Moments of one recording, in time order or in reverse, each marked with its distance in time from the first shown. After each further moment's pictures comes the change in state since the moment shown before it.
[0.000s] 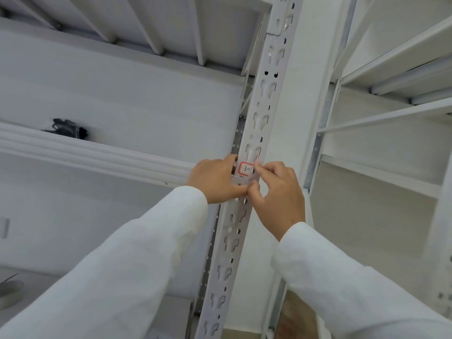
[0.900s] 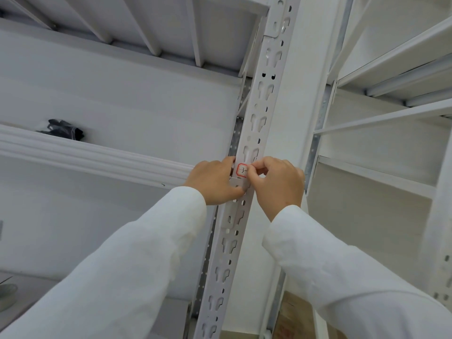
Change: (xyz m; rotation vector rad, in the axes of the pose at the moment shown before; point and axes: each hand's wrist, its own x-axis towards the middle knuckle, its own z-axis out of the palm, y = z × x) left_hand 0.002 0.000 -0.001 0.043 -0.027 0.029; right_hand 0.026 -0.010 -0.005 -0.073 0.017 0.161
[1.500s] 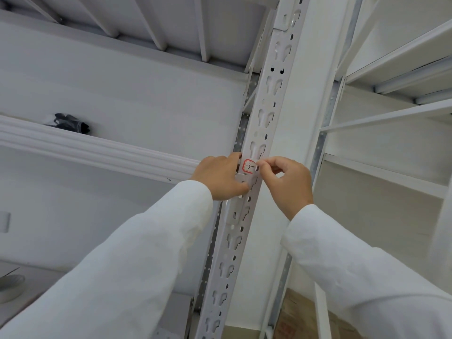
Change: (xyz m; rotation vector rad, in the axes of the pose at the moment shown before) left_hand 0.002 -0.003 0.001 -0.019 -0.037 0.002; right_hand -0.002 0.013 -0.004 0.378 -0.087 0.026
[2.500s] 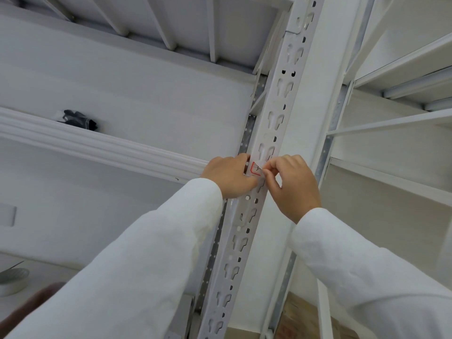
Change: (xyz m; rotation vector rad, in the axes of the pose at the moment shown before) left_hand 0.000 0.004 -0.004 -0.096 -0.051 -0.108; right_hand 0.008 0.019 0.003 -0.424 -0.037 -0.441
